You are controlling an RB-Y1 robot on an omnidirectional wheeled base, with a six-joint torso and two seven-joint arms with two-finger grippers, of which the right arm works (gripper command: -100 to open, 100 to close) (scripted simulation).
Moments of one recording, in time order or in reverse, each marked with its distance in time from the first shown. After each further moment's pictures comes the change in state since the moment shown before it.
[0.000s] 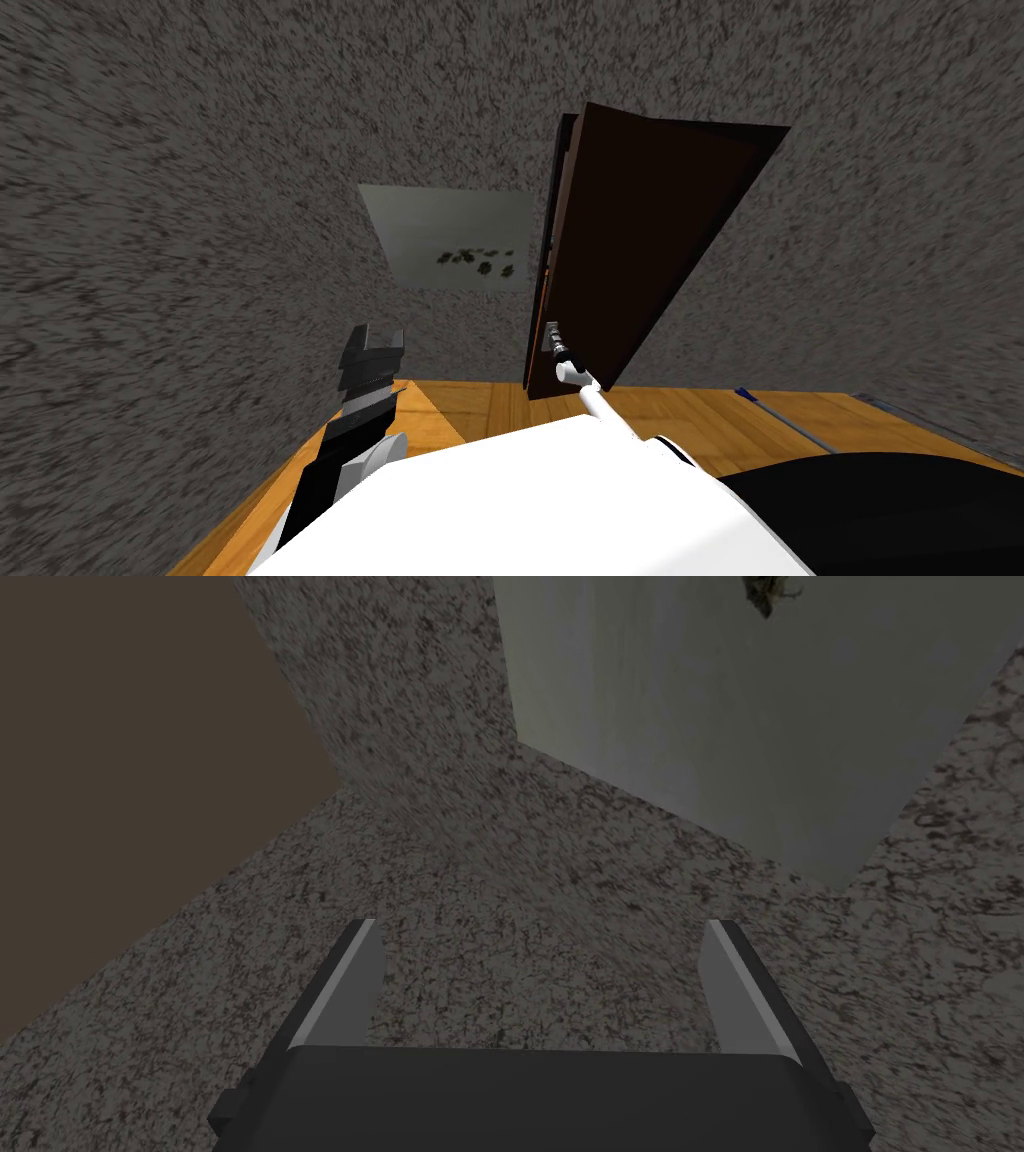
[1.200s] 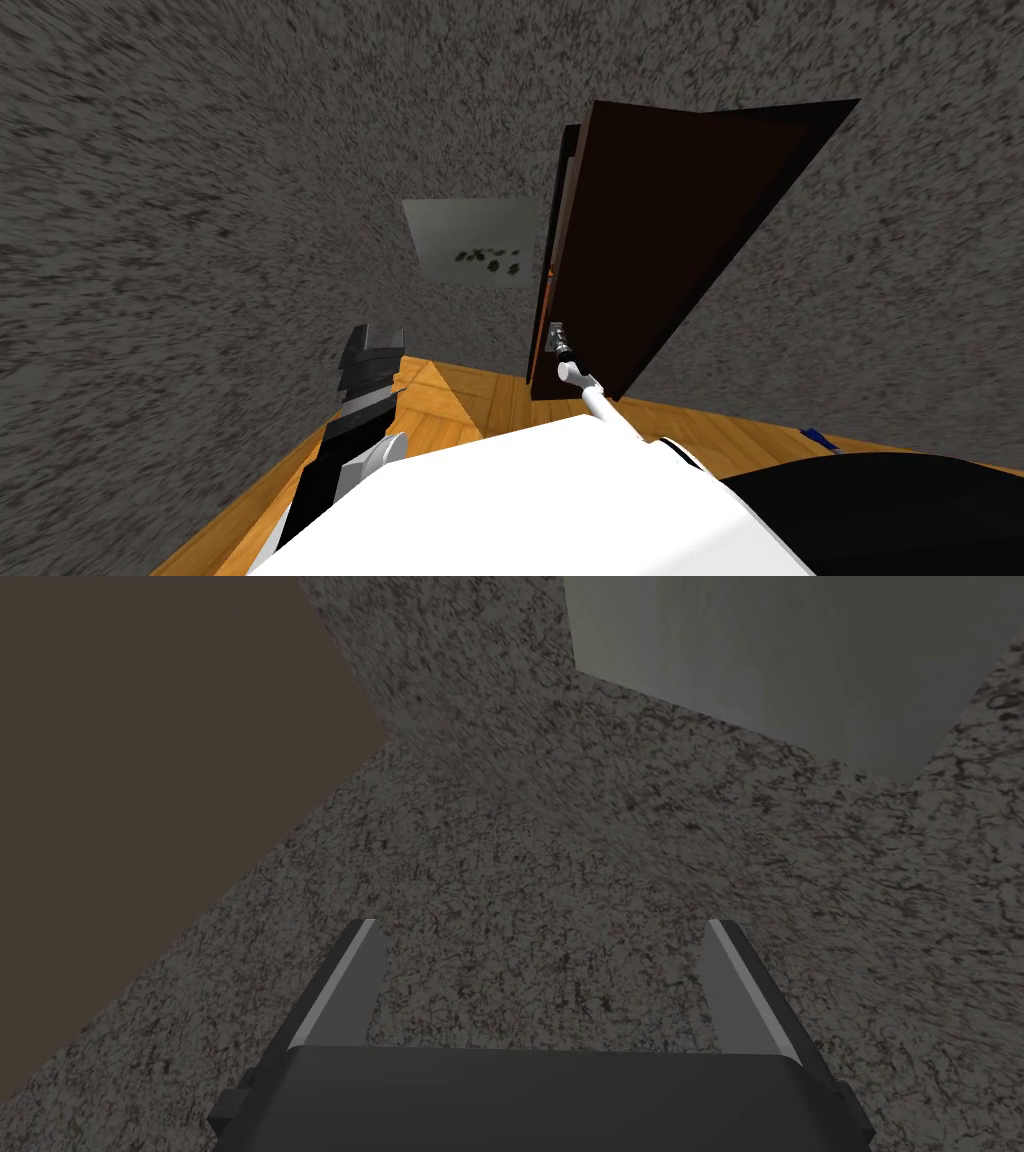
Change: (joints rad) arm 0.018 -0.027 0.028 -0.021 -0.170 -0.082 -0.315
